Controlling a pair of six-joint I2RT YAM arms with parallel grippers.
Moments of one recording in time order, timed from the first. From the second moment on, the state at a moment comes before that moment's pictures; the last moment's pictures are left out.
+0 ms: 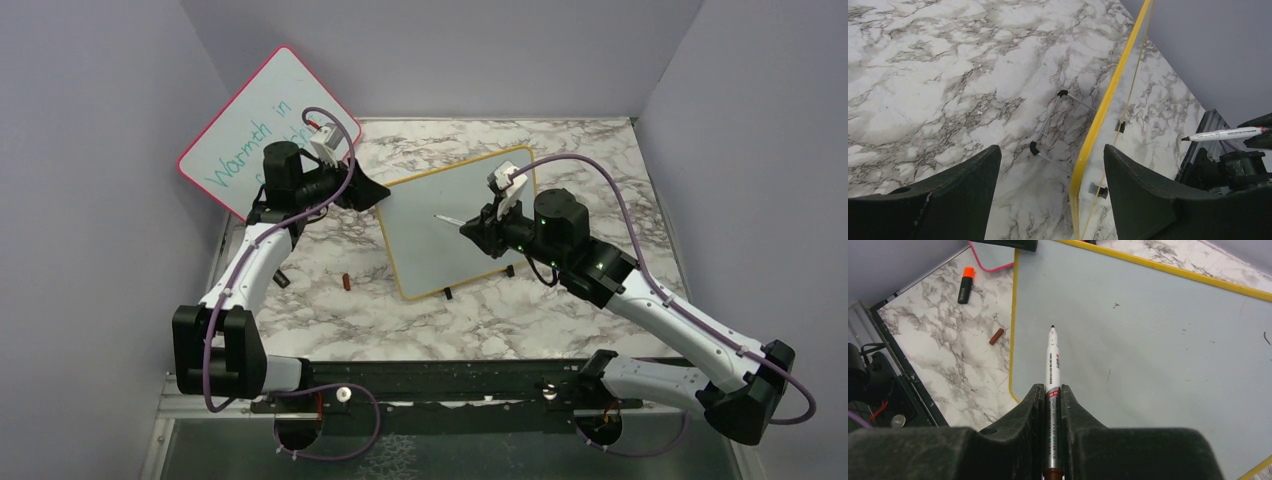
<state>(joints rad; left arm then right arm) -0.09 1.33 0.99 0.02 0.81 -0.25 0.79 1.05 1.00 -0.22 -0.07 0.06</state>
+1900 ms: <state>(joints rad) -0.09 1.31 0.87 0.20 1.07 -0.31 1.12 1.20 1.09 -0.14 0.30 -0.01</state>
